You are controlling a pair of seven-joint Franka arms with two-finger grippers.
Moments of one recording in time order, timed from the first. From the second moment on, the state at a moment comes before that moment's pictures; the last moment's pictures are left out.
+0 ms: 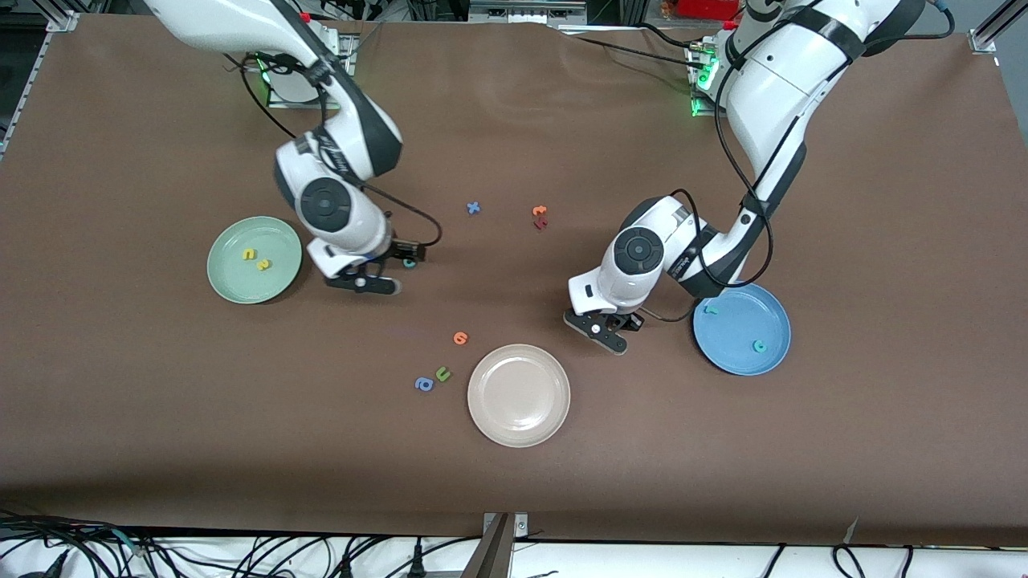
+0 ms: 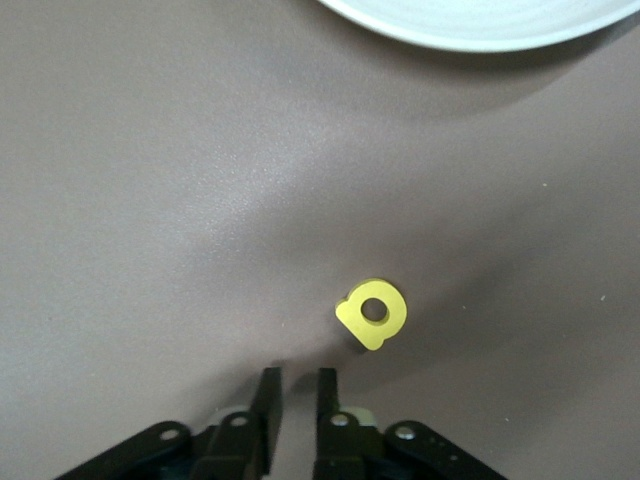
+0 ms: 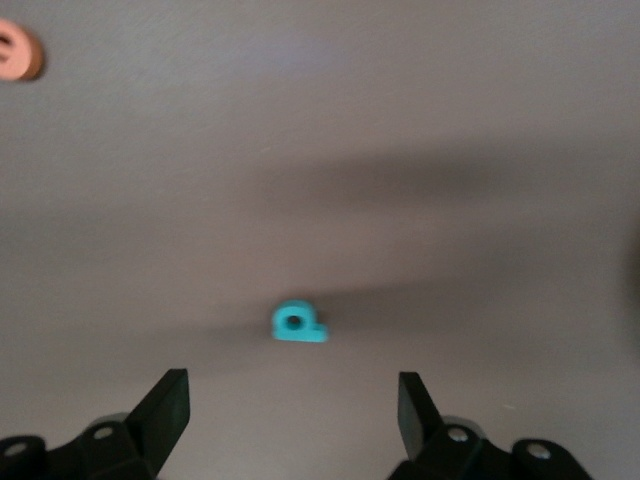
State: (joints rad) left arm -0.20 0.77 -0.36 -1.65 0.36 2.36 -0.17; right arm 0.20 0.47 0.34 -1.94 -0.08 2.23 0.69
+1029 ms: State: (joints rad) left arm -0.23 0.82 -0.36 -1.56 0.25 2.36 -0.33; right arm 0.21 0.54 0.34 -2.05 -0.20 2.40 0.69
